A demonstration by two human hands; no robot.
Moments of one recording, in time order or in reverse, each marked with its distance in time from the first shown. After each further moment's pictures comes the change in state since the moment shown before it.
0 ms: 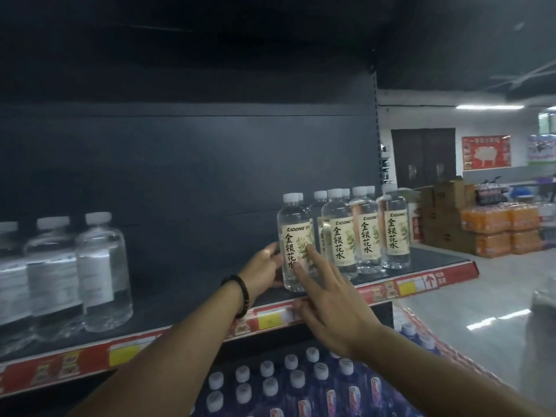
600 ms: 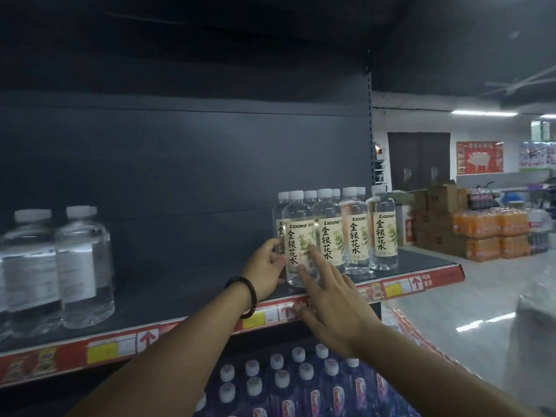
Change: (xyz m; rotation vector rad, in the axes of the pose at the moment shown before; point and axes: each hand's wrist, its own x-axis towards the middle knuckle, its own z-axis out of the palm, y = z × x) left_hand 0.007 -0.001 0.030 0.170 0.126 0.122; right_hand -0.009 0.024 -0.003 -0.055 -0.072 0.048
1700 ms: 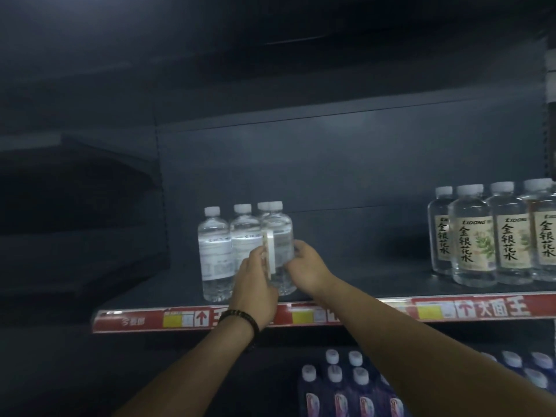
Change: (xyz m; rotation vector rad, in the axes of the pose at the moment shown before) left_hand -0.184 -0.046 -0.262 0.517 0.532 -0.034; right_hand 0.153 -0.313 0.020 1.238 -0.181 0.149
